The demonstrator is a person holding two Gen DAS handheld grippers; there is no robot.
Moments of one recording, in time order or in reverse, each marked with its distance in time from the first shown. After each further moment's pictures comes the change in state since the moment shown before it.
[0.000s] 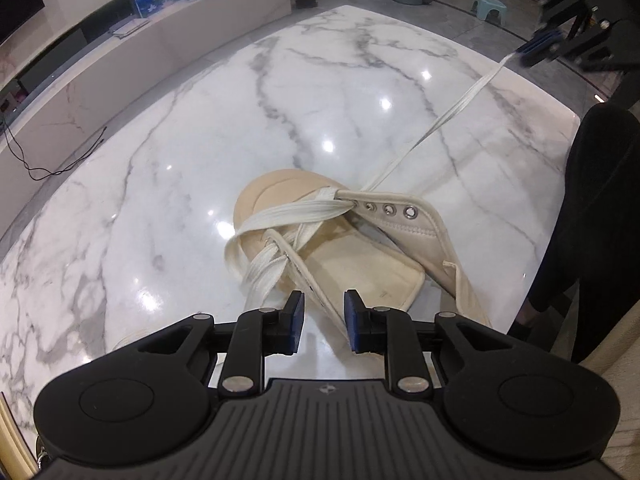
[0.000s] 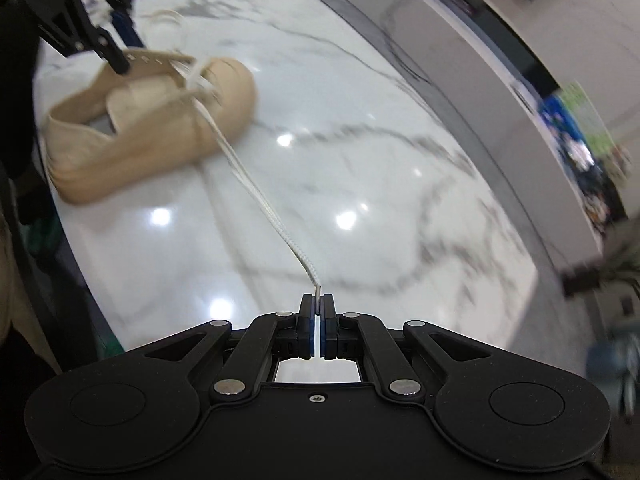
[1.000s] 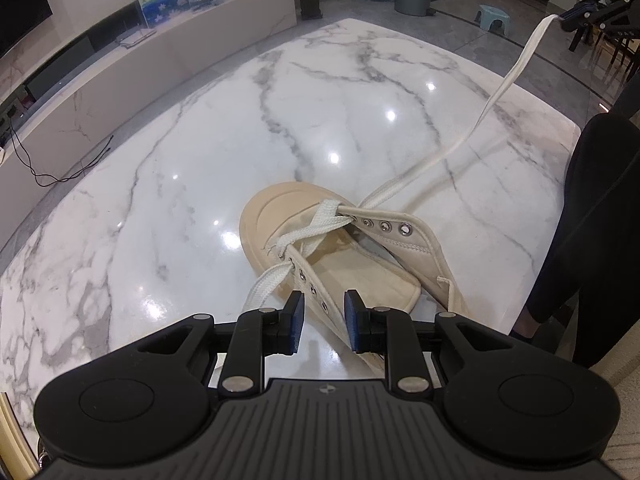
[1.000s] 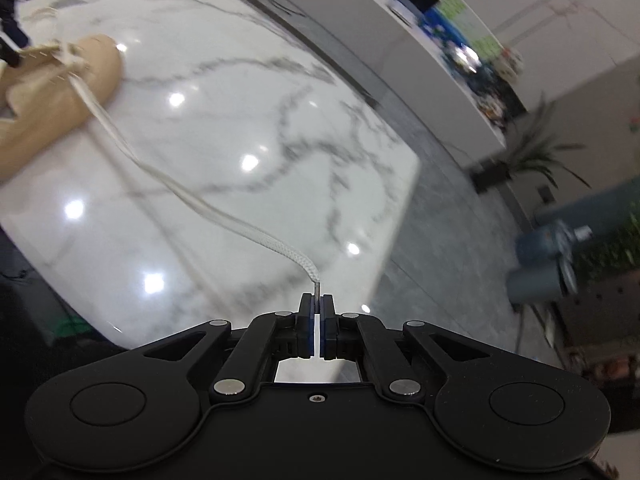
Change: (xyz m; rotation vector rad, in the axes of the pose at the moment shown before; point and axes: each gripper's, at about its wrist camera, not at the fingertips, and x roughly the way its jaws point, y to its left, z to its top) left arm -0.011 -0.006 0.001 0.003 -0.039 0.019; right arm -0.044 -0.033 -0.029 0.150 0.117 -0.174
